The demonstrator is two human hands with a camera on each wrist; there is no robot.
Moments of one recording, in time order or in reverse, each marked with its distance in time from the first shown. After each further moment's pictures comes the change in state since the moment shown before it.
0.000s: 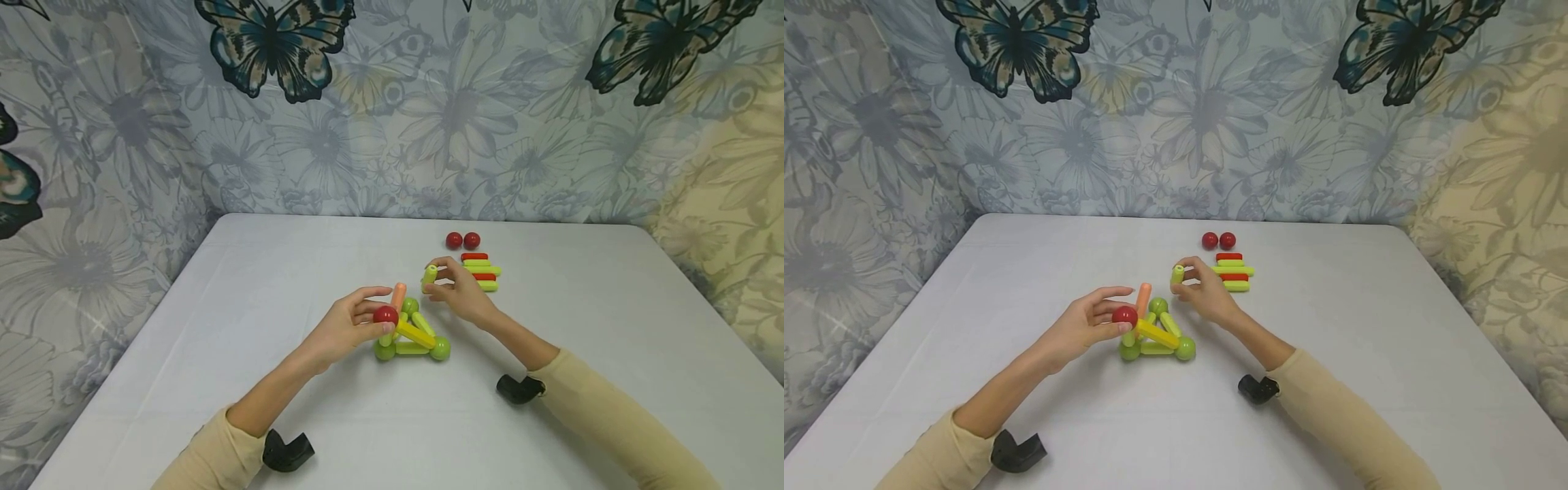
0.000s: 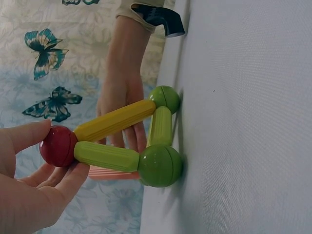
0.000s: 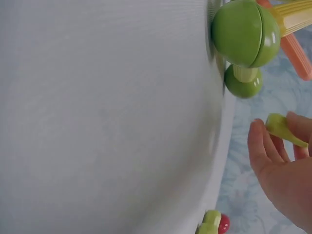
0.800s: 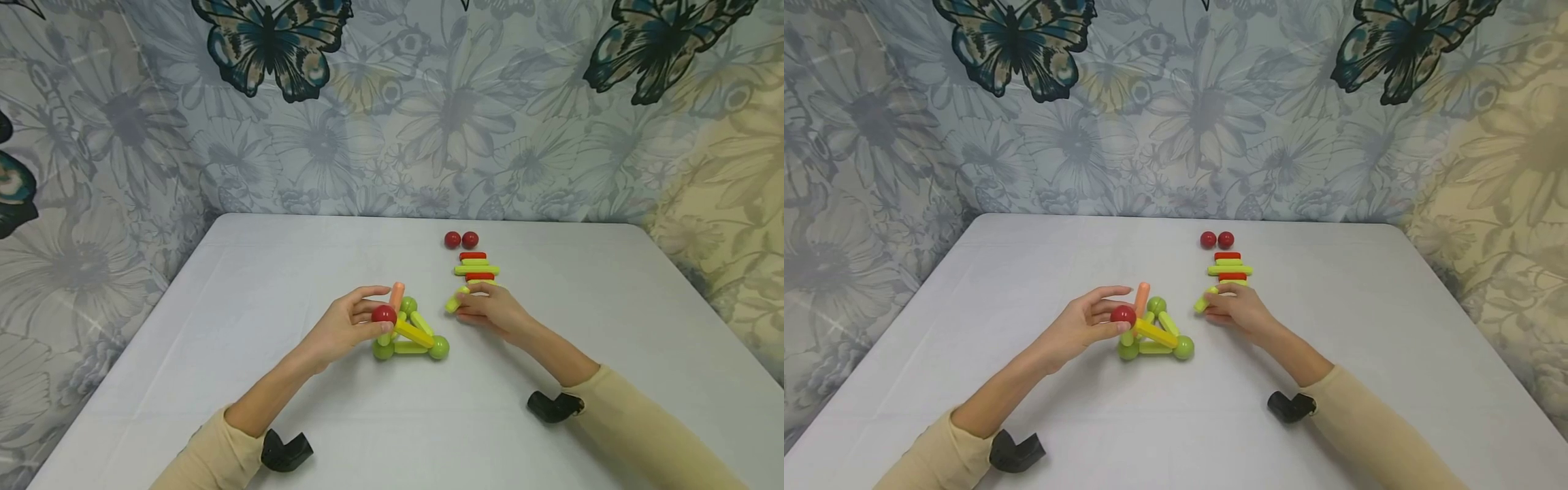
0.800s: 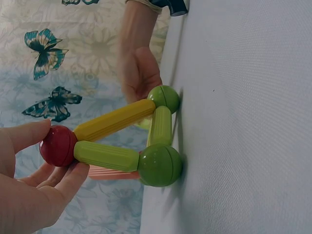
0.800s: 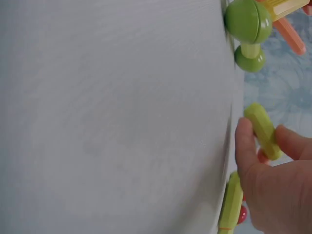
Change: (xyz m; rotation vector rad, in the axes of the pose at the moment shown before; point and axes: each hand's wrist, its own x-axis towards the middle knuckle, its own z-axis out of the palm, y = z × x) left_hand 0.001 0.000 0.001 0.021 0.018 -0.011; right_hand -0.033 0.019 -0.039 0.364 0.019 0.410
